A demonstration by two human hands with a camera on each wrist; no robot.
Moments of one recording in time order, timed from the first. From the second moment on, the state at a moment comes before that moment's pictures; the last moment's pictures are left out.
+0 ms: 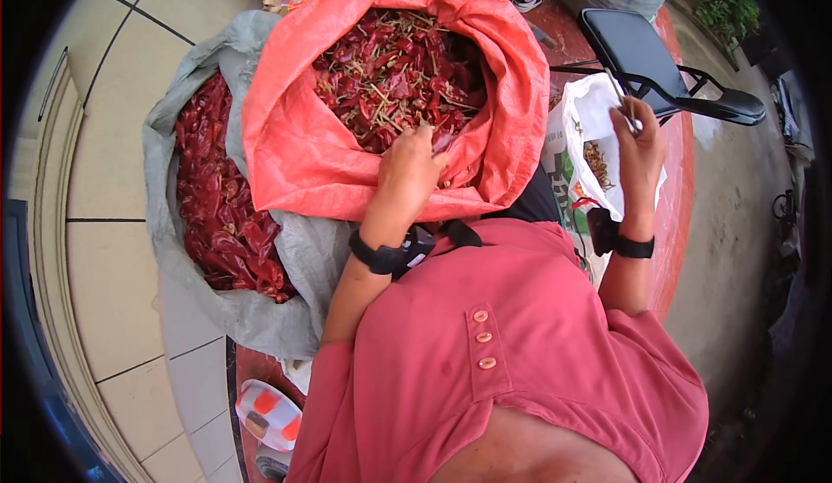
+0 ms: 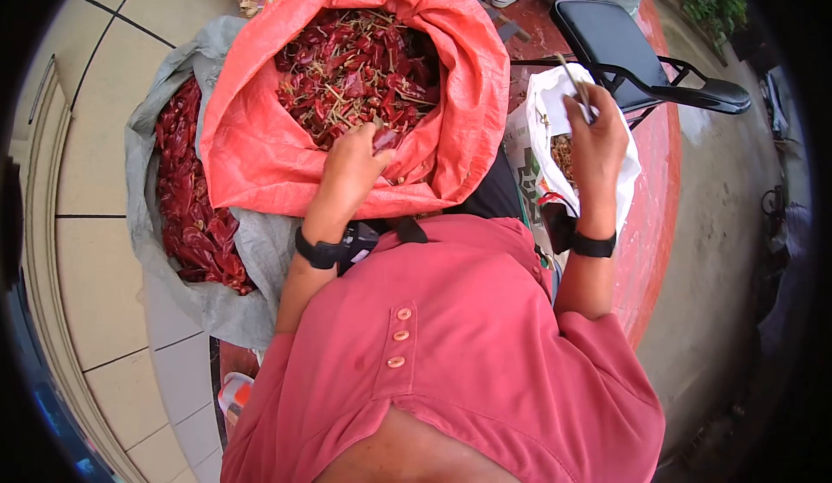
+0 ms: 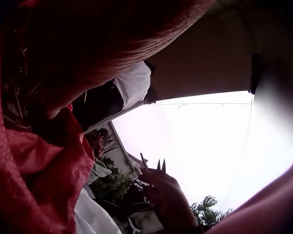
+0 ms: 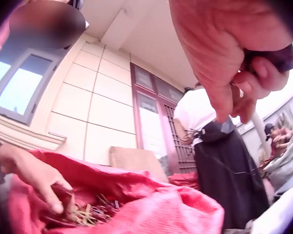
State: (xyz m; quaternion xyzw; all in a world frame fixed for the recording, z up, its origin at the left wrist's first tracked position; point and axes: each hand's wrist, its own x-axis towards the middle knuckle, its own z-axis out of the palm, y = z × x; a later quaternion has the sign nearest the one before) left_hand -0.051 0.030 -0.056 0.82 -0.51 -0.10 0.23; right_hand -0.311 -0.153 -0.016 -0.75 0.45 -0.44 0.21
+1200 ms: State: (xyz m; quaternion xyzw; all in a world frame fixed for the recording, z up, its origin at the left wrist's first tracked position) left_hand -0.056 0.049 -0.032 0.46 -0.09 -0.44 0.77; right_hand -0.182 -0.060 -0.010 -0.75 0.16 -0.38 0.52
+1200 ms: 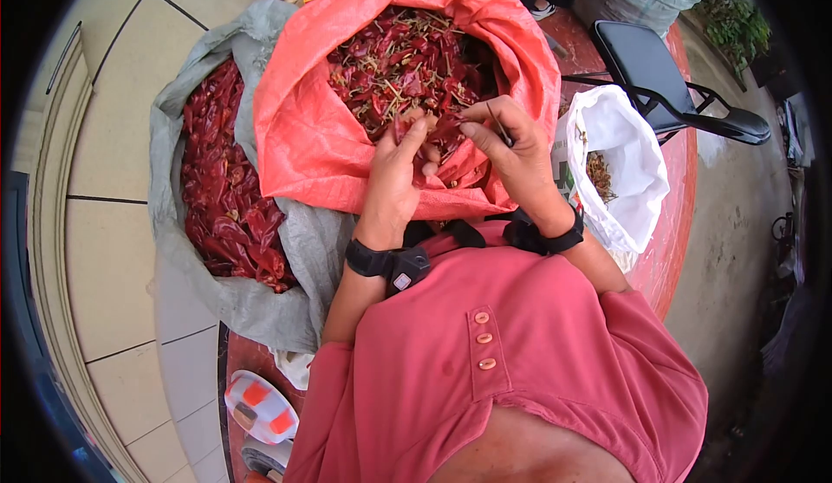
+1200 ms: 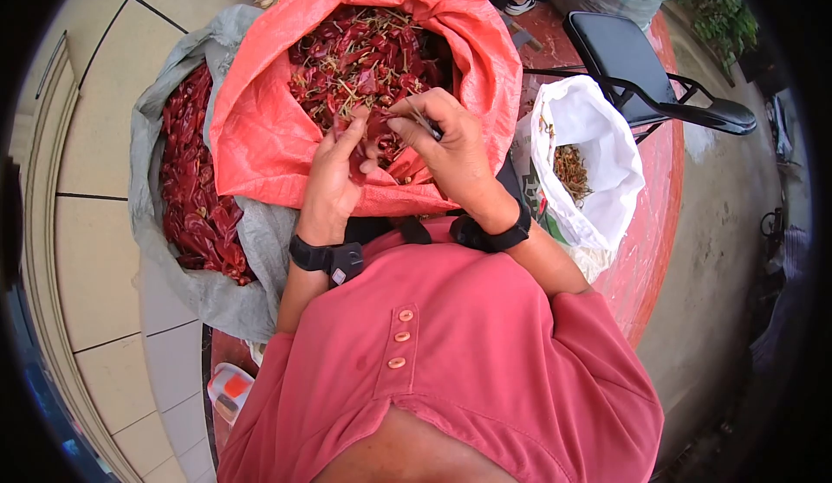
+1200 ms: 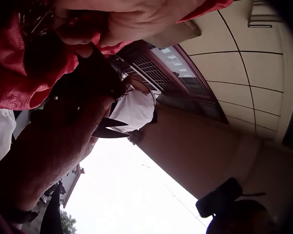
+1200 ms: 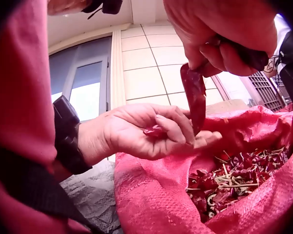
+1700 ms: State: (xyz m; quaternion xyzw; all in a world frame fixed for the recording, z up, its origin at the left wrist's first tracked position) left_hand -0.029 0.139 0.081 0.65 -0.28 0.33 0.63; right_hand -0.173 -0.068 -0.029 -0.72 0.20 -0.37 0.55
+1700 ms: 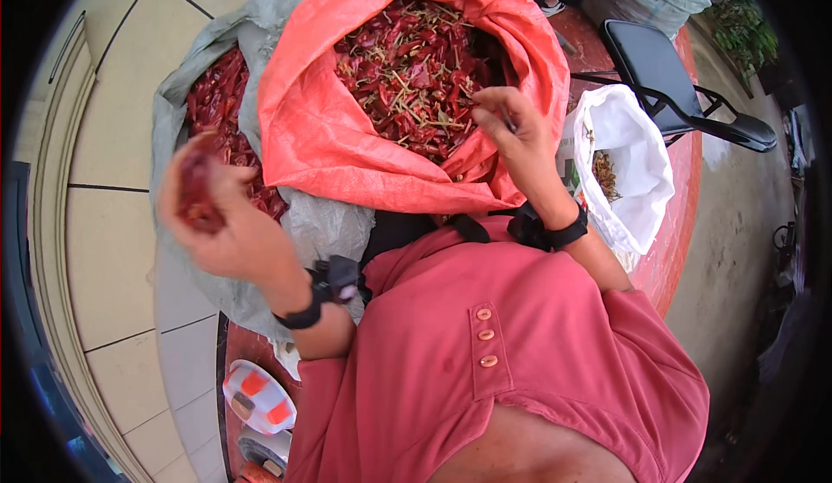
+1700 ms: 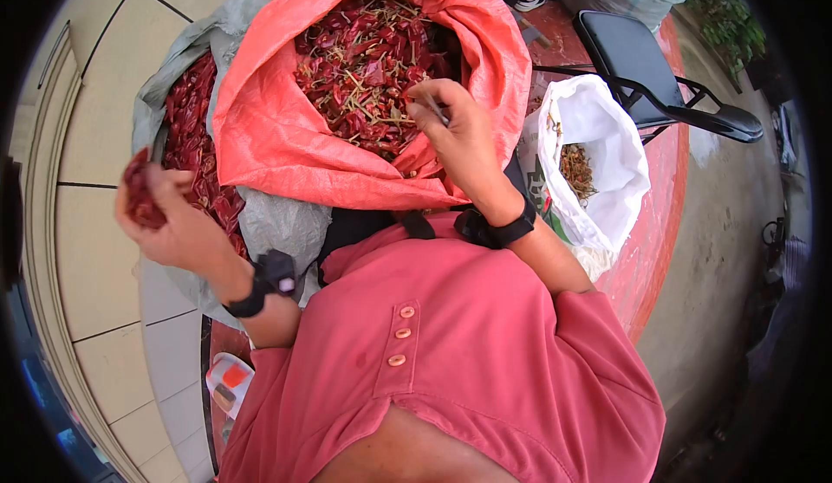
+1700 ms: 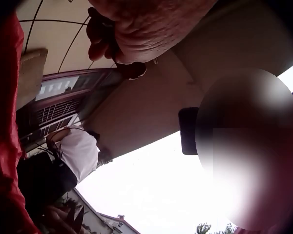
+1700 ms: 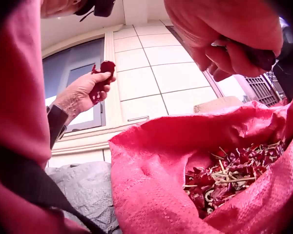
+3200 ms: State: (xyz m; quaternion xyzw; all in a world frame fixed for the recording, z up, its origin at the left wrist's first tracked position) left_hand -0.053 0.062 -0.038 0.78 -0.36 0.16 0.48; right_hand -0.150 -0.069 -0.037 -0.42 0.17 -0.23 0.86
